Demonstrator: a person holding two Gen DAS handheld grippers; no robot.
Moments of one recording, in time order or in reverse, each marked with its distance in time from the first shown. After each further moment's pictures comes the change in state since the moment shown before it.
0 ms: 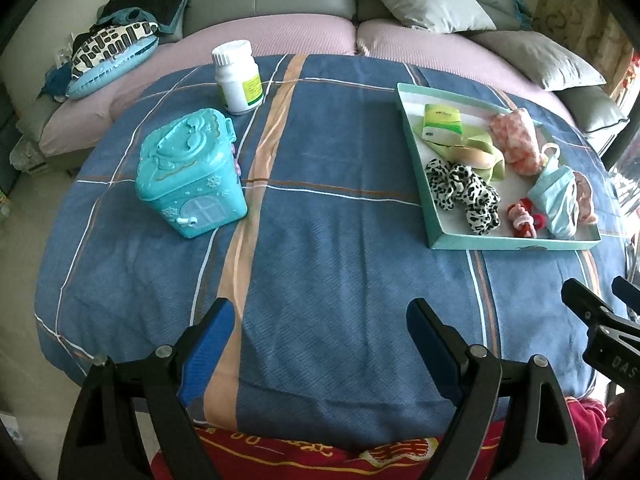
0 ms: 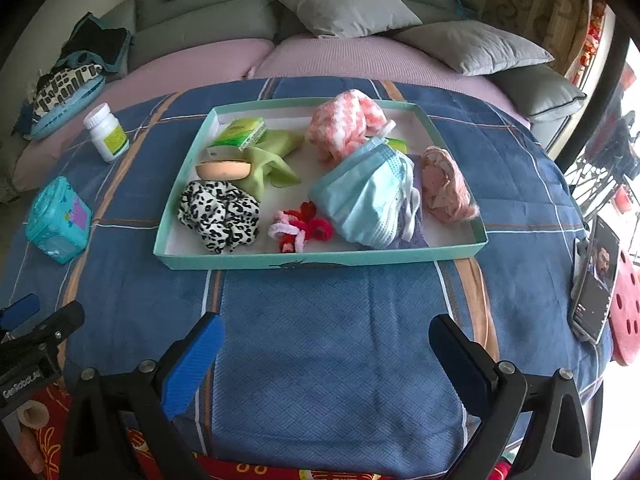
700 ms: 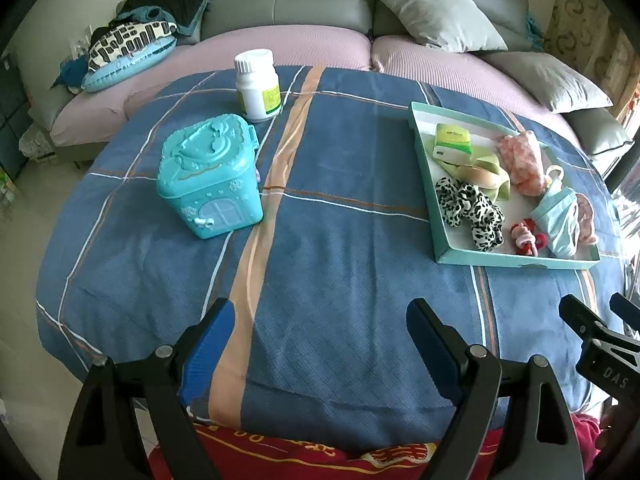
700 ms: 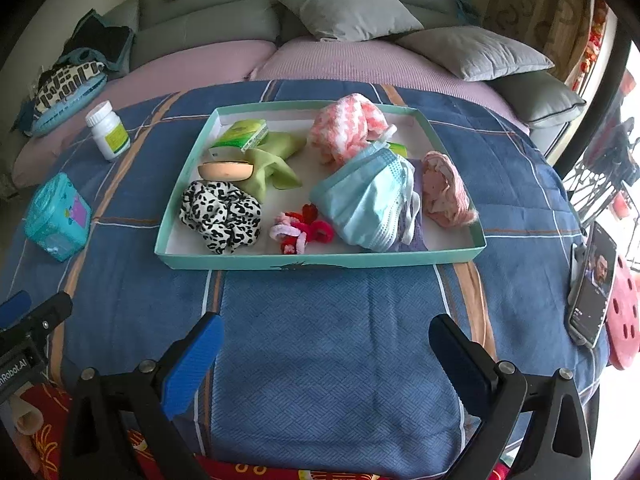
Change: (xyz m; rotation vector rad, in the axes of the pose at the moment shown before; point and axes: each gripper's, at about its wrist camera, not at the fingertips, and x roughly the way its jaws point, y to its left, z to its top) left arm -0.009 0.009 -0.003 -0.057 -0.048 0.015; right arm -0.002 0.006 -0.001 -0.027 -0.012 -0.015
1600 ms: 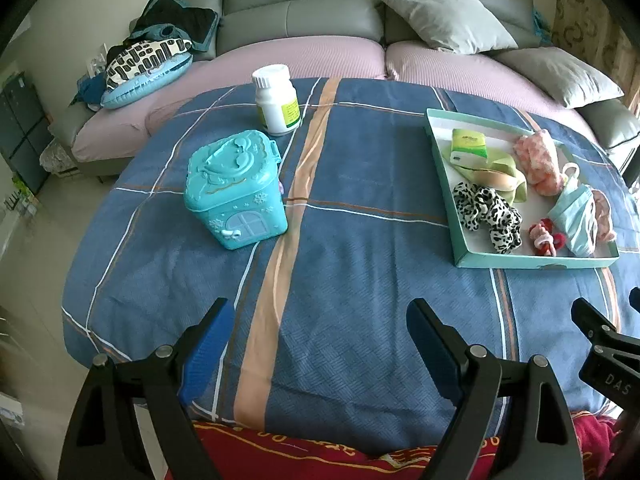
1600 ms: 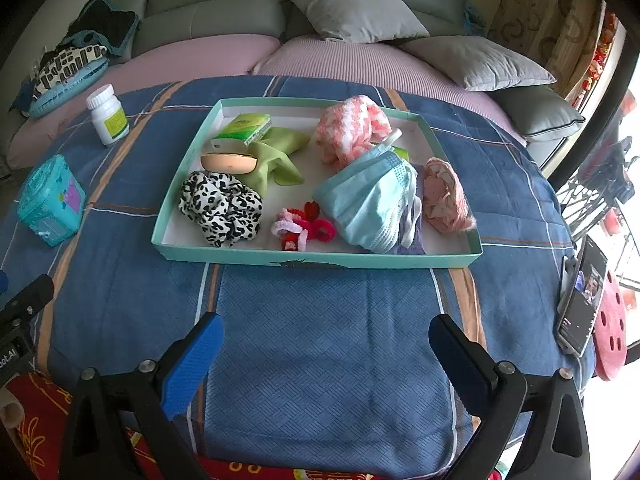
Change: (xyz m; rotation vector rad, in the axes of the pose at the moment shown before) left arm -0.007 -0.002 0.000 0.027 -0.036 0.103; right arm 0.000 0.008 -0.001 -0.047 0.002 -0.041
